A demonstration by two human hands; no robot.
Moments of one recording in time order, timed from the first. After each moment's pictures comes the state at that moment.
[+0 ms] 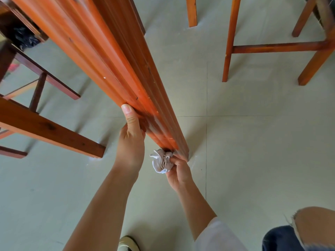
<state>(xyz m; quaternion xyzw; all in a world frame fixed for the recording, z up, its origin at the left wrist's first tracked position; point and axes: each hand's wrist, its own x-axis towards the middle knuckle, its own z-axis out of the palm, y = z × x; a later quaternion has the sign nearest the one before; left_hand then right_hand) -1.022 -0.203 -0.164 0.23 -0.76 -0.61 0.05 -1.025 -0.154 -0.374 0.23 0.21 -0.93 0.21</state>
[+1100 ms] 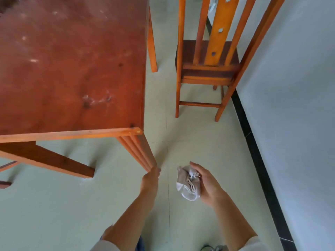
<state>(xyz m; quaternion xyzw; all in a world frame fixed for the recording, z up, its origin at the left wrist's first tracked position) -0.947 -0.137 0.021 0.38 -0.65 -0.61 -0.25 -0.931 0.034 0.001 0.32 0.40 -0.81 0.29</state>
